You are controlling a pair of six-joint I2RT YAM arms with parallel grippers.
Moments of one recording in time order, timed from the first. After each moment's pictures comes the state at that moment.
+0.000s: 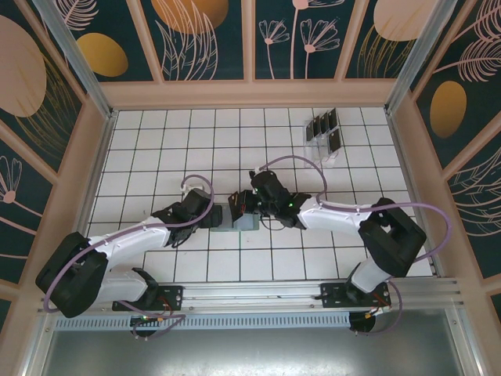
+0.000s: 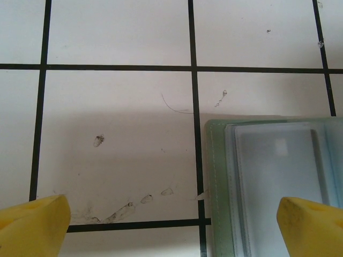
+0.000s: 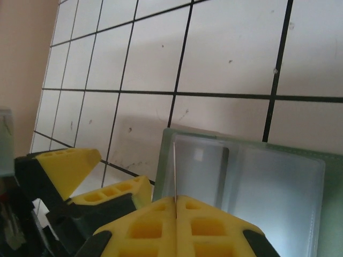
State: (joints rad) left arm -0.68 1.28 0.54 -0.24 -0.29 -0.63; right arm 0.91 1.58 0.85 0.07 -0.07 0.86
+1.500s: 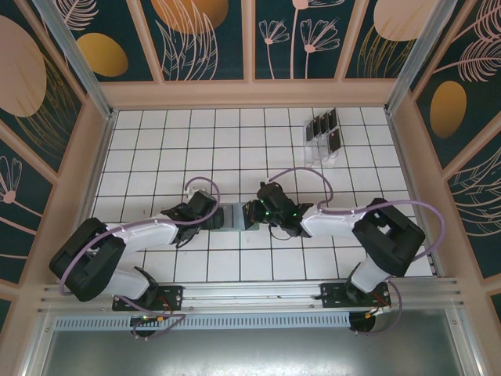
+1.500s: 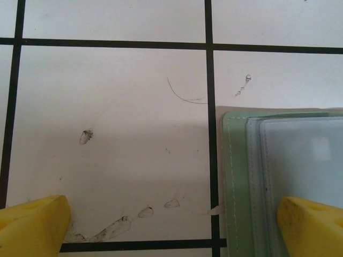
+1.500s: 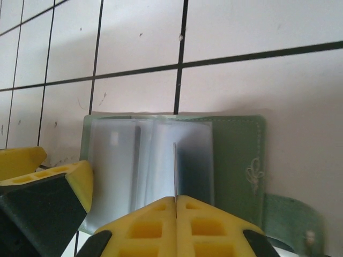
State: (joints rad) left arm -0.68 1.41 0.53 -0.15 -0.30 -0.65; right arm 0.89 1.56 0.70 0.12 0.03 0.89
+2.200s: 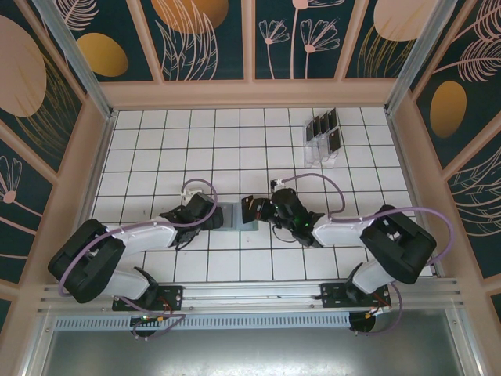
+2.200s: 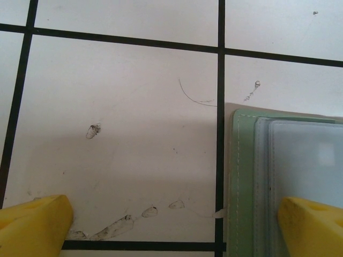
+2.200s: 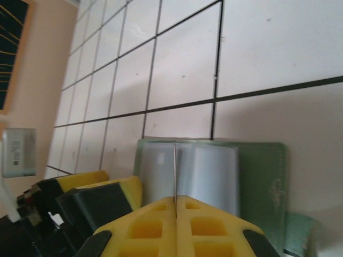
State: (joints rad) left arm -0.68 1.39 0.49 -0.10 -0.31 -0.71; right arm 0.88 1.51 0.53 0.49 0.00 0.99
